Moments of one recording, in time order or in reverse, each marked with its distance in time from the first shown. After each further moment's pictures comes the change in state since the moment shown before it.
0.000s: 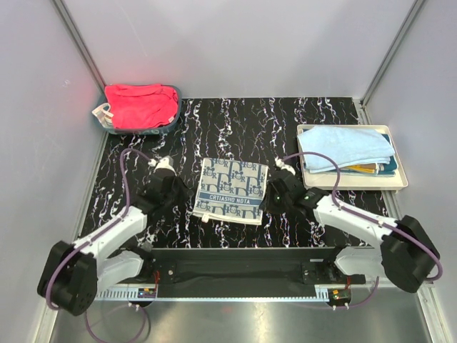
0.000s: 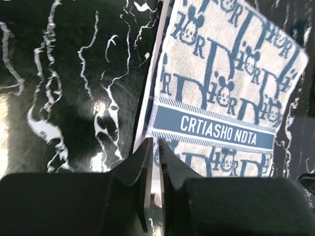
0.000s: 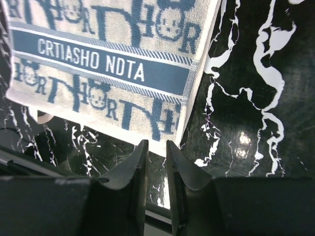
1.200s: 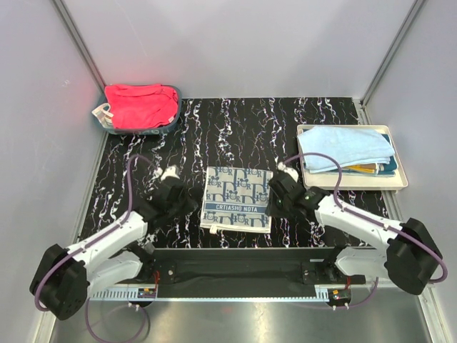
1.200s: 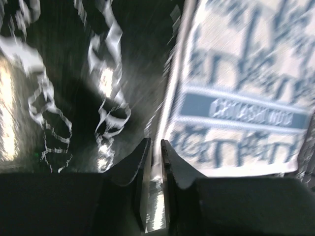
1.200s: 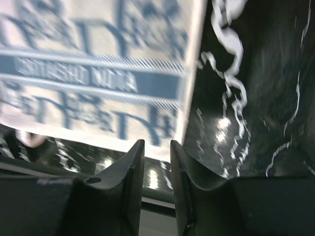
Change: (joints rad) left arm -0.156 -0.043 -0.057 -0.134 -0.050 -0.117; right arm 0.042 -0.032 -0.023 -0.167 0.063 0.040
